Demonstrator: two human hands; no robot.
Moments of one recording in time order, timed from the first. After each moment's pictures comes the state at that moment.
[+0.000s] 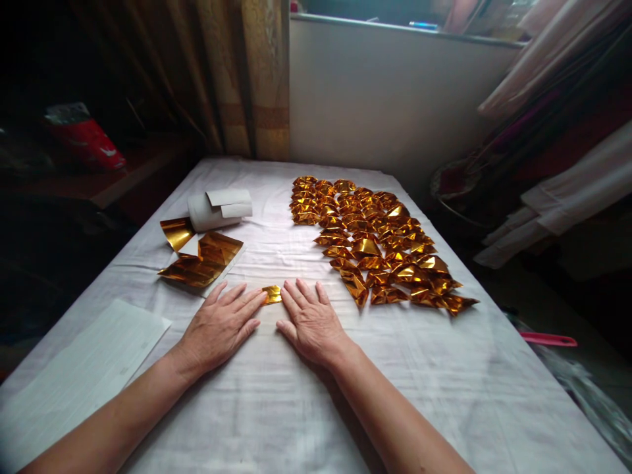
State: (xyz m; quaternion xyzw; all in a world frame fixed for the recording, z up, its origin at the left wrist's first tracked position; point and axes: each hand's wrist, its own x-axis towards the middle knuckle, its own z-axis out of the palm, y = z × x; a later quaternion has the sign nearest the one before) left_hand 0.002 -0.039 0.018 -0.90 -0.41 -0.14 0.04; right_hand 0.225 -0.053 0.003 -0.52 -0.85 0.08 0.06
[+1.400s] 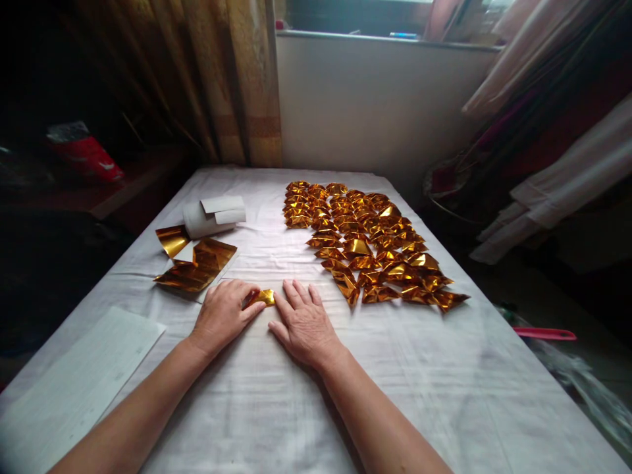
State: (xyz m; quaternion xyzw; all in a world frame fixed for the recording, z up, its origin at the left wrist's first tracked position) left_hand 0.032 -0.019 0.030 -0.82 -0.56 -0.11 -0.05; right_hand 0.224 -0.057 0.003 -0.54 -0.83 0.08 0.11
